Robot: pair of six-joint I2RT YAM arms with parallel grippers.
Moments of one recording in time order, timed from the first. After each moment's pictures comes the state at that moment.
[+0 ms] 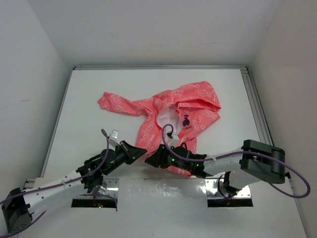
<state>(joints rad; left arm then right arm) -0.94 0.46 0.04 0.10 -0.19 -1.33 1.23 1.42 0.33 0.72 0.15 1.11</state>
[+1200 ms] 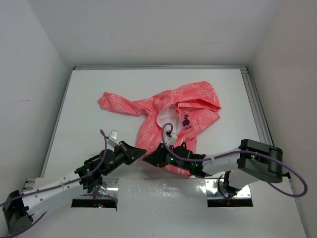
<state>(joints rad) -0.94 0.40 0.04 0.05 -0.19 -1.33 1.23 1.46 0.34 0.83 0.14 1.09</state>
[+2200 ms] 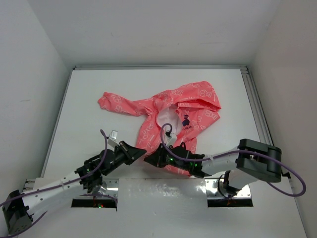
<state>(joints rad) -0.94 0.41 0.04 0.06 -0.18 -1.33 1.23 1.47 0.34 0.82 0.15 1.09</state>
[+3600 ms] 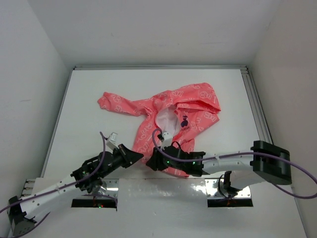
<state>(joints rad) -0.95 0.24 0.04 -0.18 -0.19 -1.21 1.29 1.35 0.52 0.28 0.21 0.87</state>
